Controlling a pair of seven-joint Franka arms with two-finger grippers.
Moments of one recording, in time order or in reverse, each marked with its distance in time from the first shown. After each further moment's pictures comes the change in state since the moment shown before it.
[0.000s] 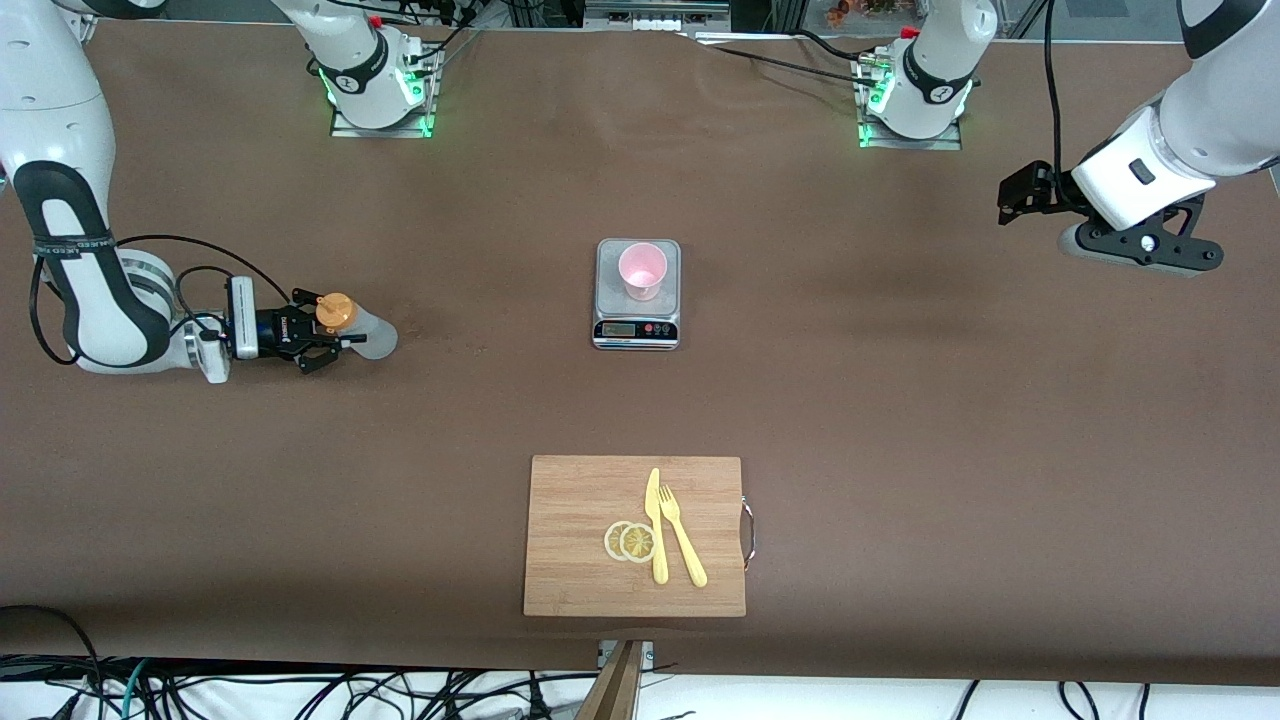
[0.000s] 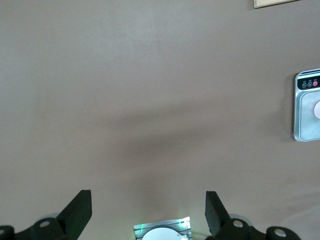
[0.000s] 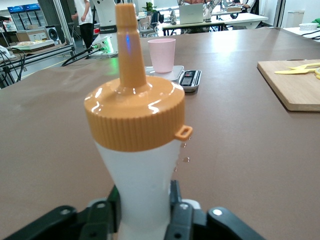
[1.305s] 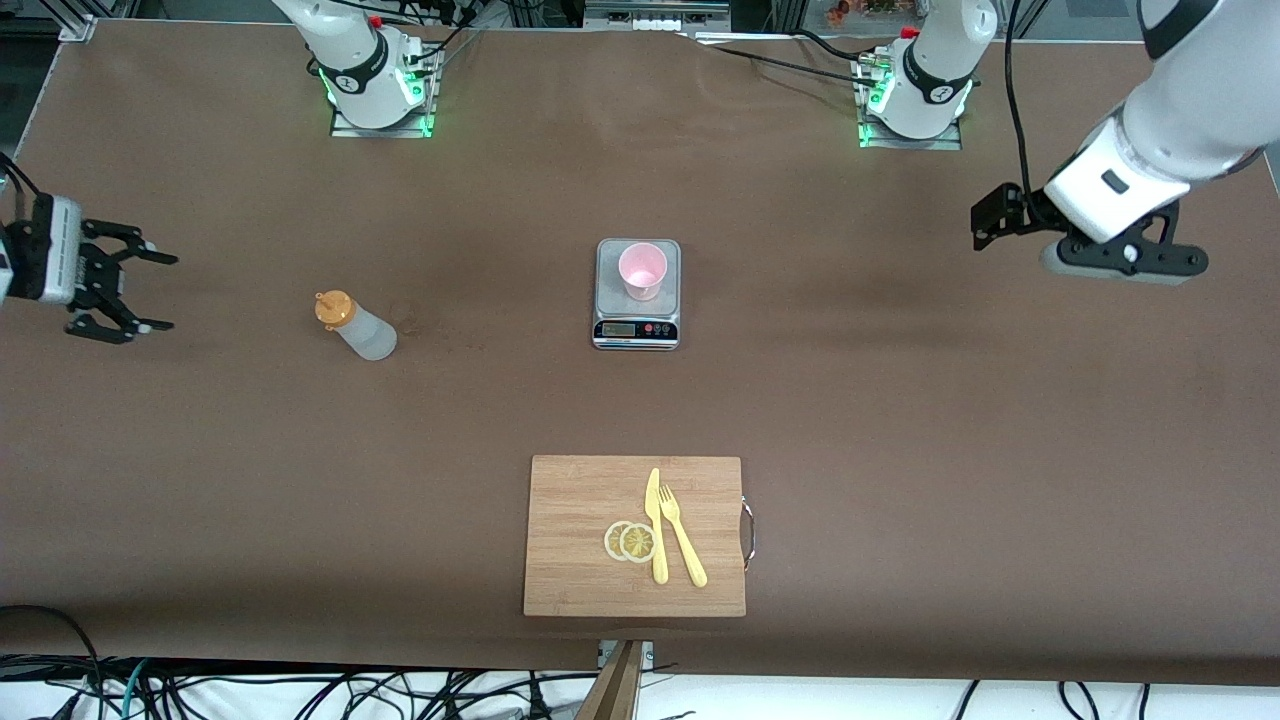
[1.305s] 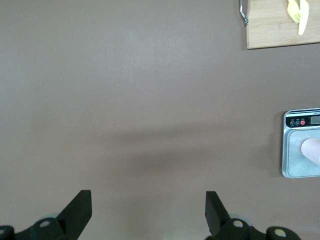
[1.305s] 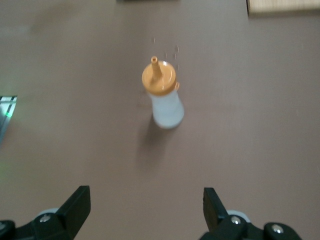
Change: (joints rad) left arm 0.015 -0.017 -0.071 0.007 0.007 0.087 -0.146; right arm 0.001 -0.526 -0.076 0.043 -0.553 0.045 0.505
